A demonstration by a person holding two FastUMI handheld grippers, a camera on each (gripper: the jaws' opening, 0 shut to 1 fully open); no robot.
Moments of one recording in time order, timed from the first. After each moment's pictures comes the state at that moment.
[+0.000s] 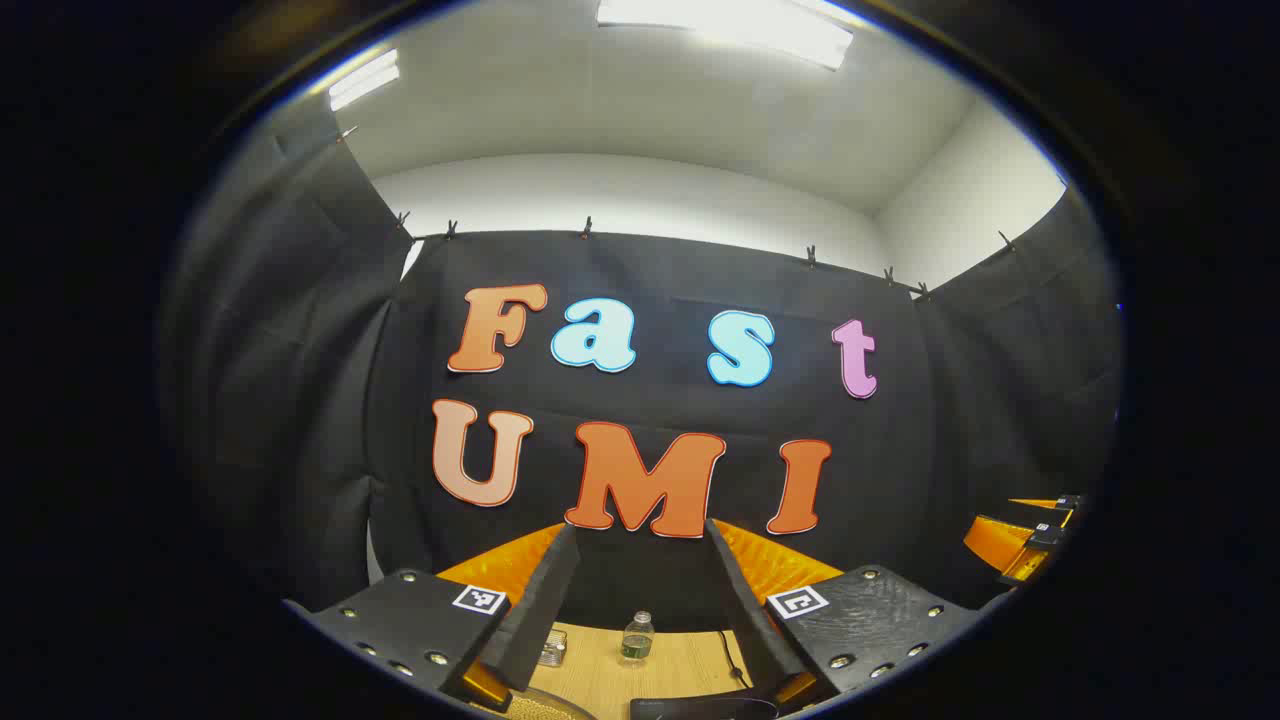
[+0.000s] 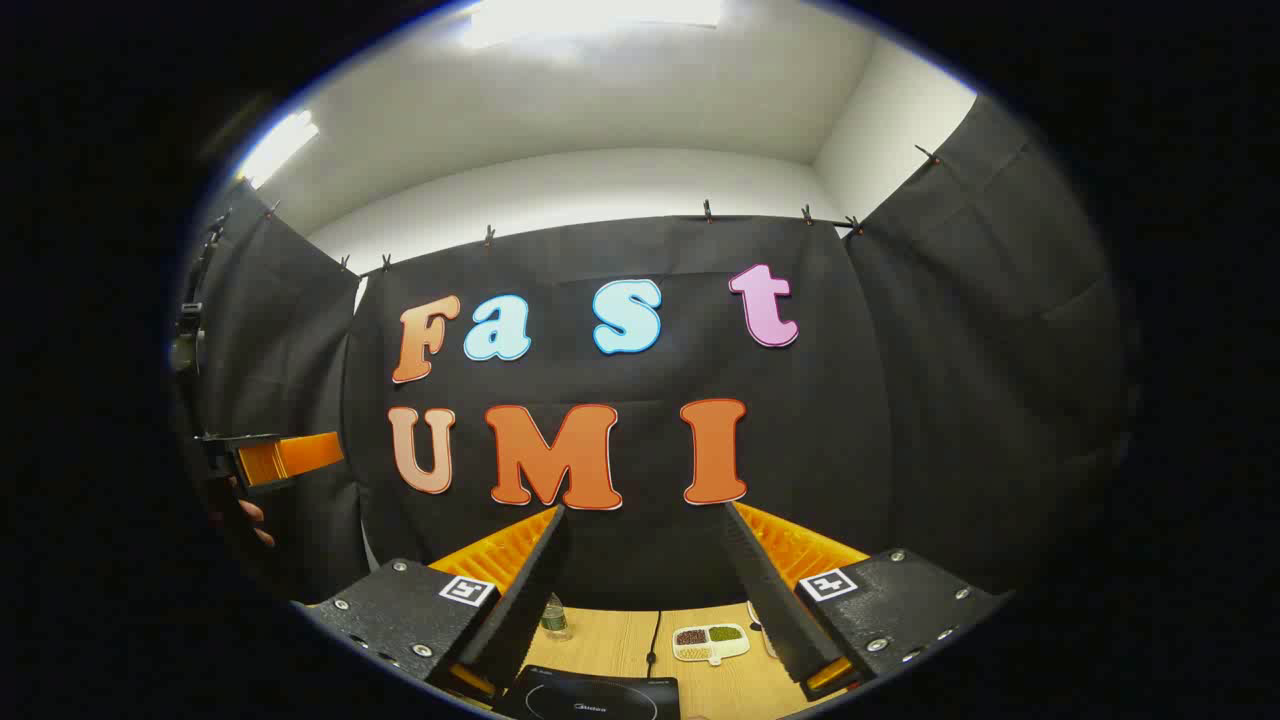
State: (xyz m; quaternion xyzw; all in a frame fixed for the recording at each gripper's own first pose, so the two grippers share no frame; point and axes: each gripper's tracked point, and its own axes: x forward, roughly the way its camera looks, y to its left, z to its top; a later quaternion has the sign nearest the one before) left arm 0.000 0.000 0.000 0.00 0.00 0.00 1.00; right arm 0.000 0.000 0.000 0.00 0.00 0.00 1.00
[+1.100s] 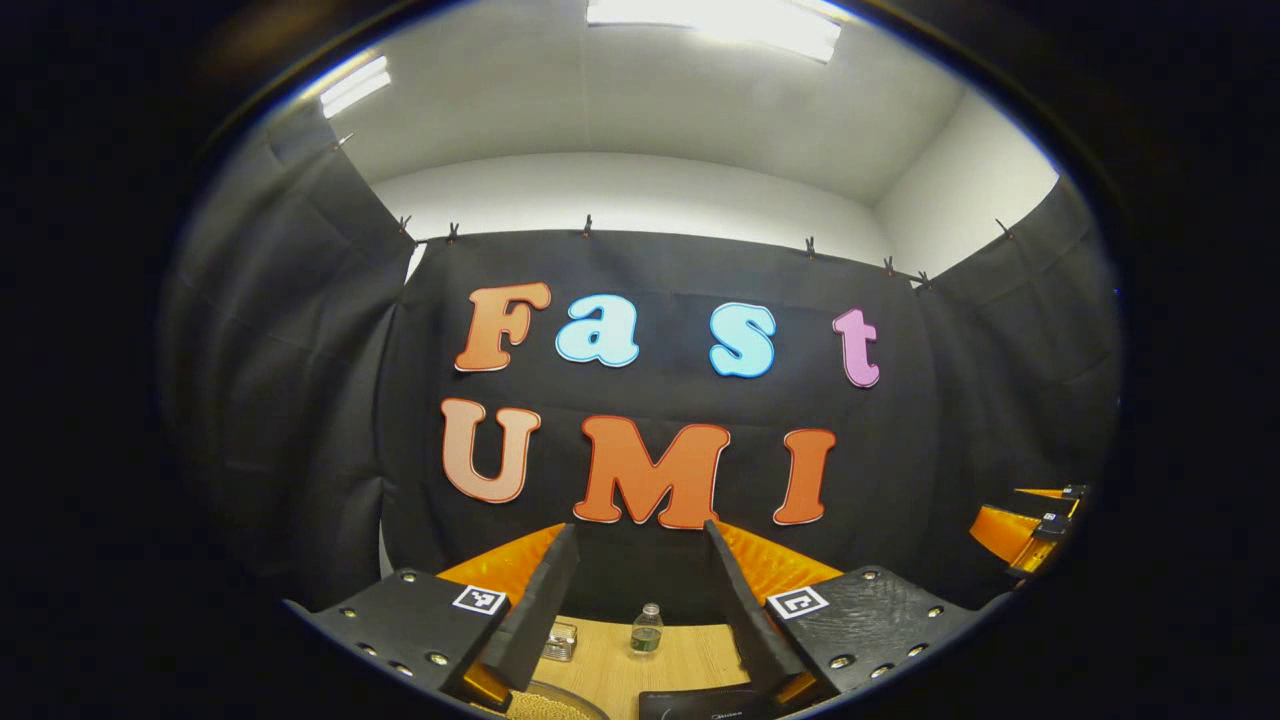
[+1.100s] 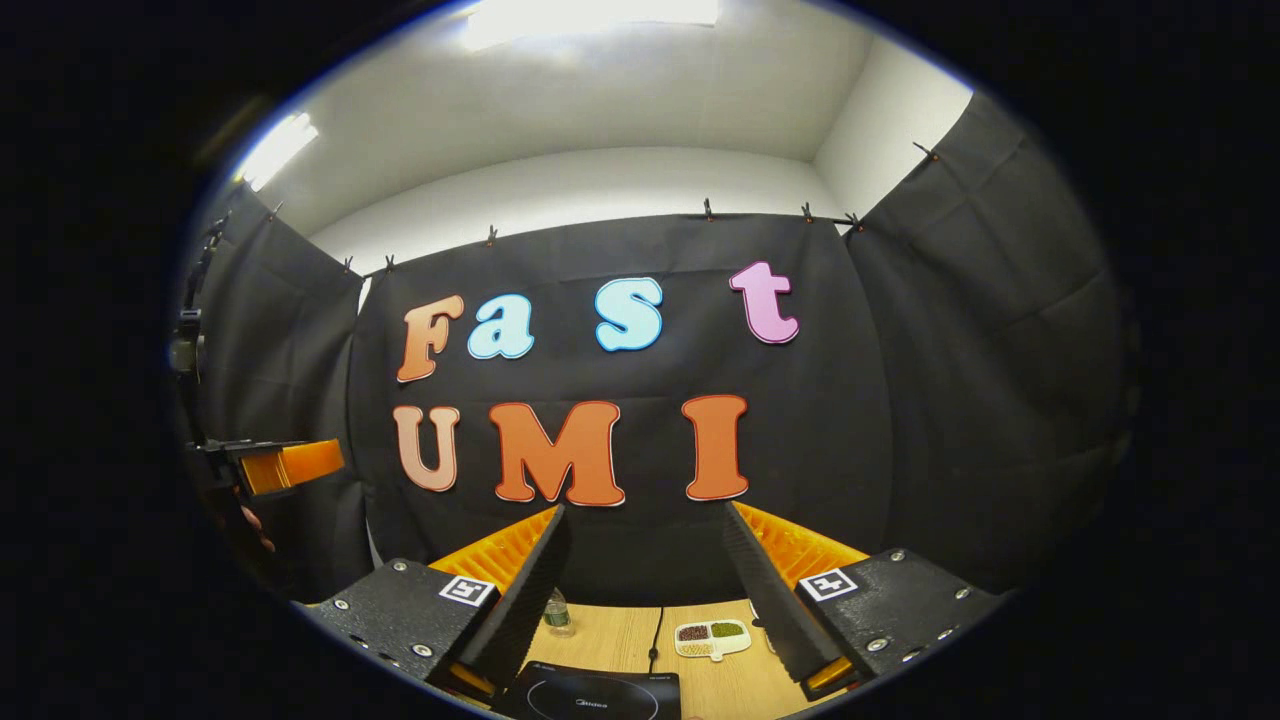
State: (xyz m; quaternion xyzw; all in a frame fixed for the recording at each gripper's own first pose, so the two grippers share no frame) left arm -0.015 -0.003 -0.015 0.01 0.02 0.00 1.00; right arm -0.010 0.001 -0.005 0.00 0.00 0.01 1.00
